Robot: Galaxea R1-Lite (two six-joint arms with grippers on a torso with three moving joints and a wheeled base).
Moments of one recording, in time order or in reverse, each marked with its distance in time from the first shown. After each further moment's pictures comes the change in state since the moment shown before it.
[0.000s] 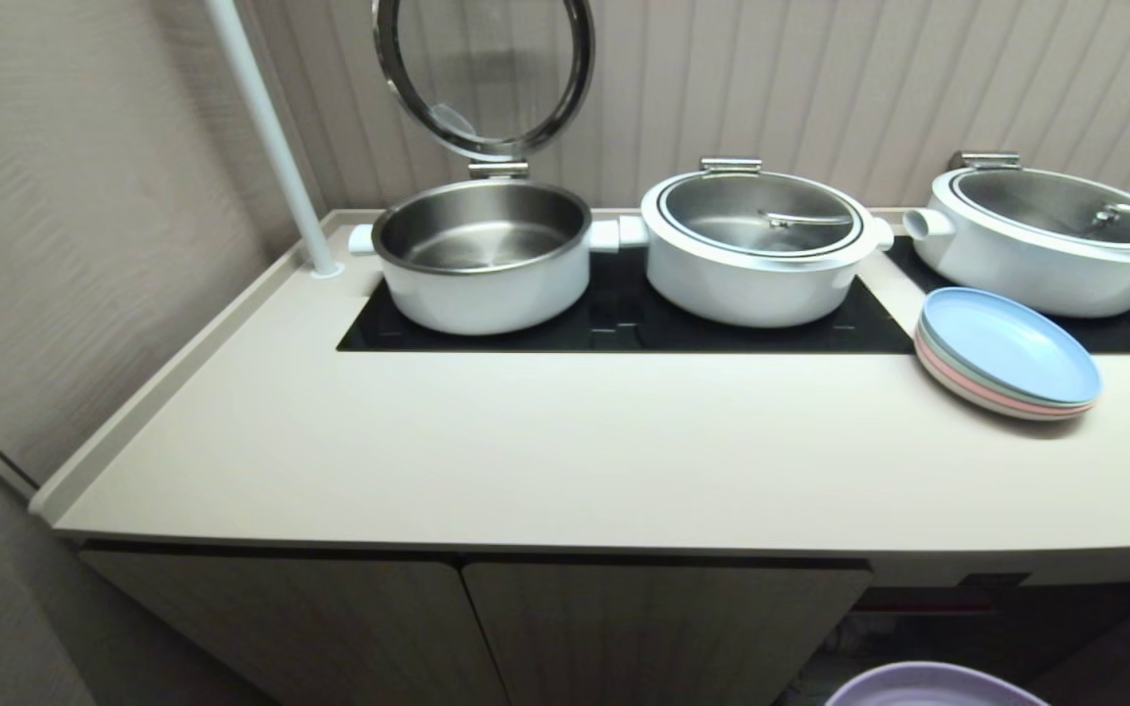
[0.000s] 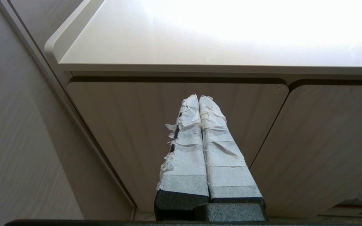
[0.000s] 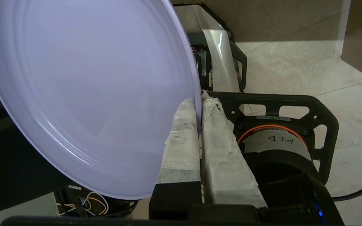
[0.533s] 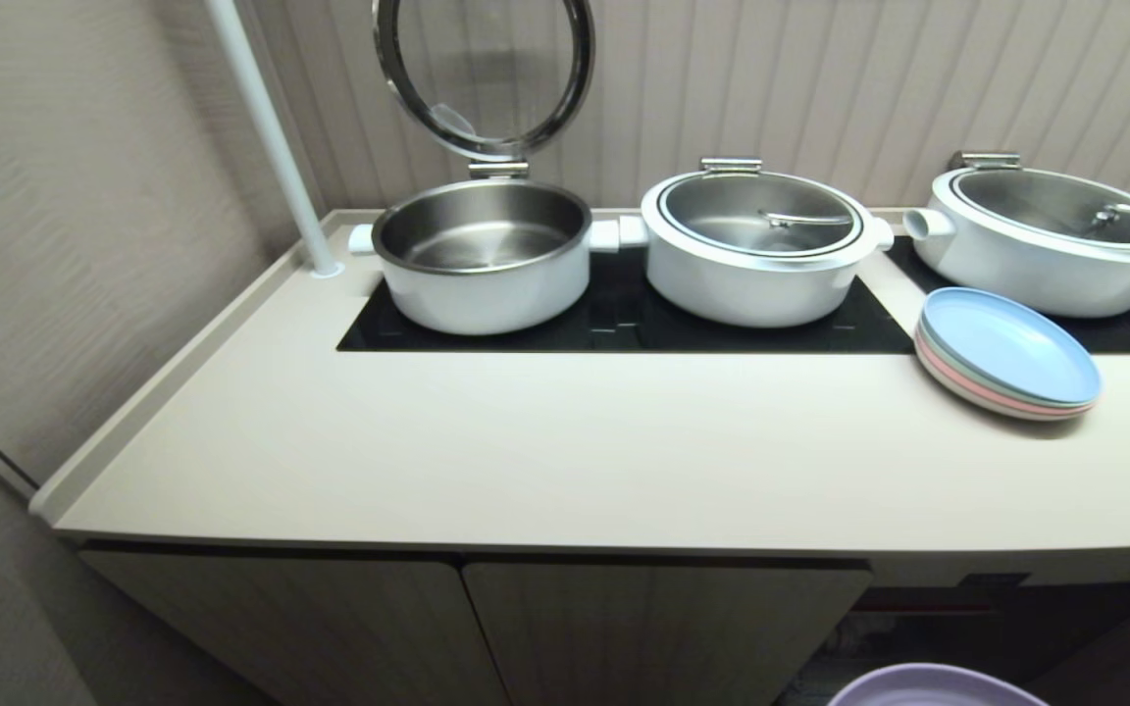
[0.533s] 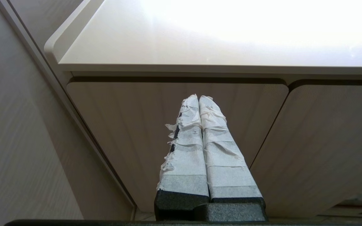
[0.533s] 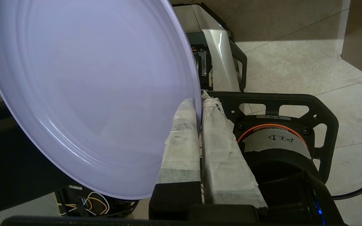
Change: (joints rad) left arm 0.000 0.000 0.000 0.000 0.000 0.000; right arm 0.000 0.000 -0.005 0.008 -0.001 0.005
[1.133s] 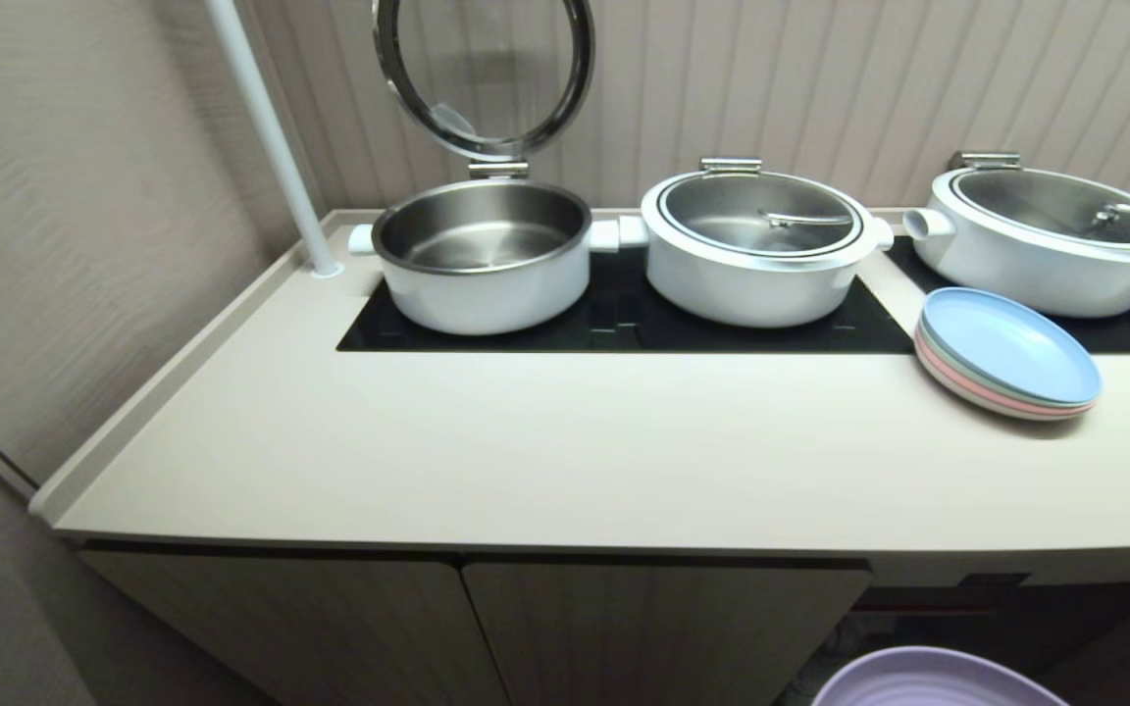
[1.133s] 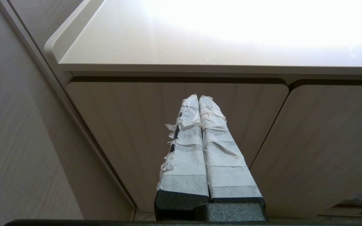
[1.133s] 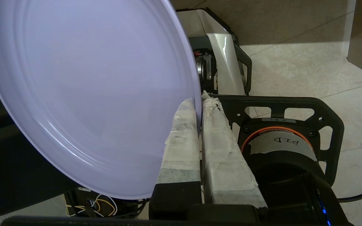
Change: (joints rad) left arm 0.000 0.000 0.000 0.000 0.000 0.000; right arm 0.015 0.003 -0.026 0.000 -0.001 0.034
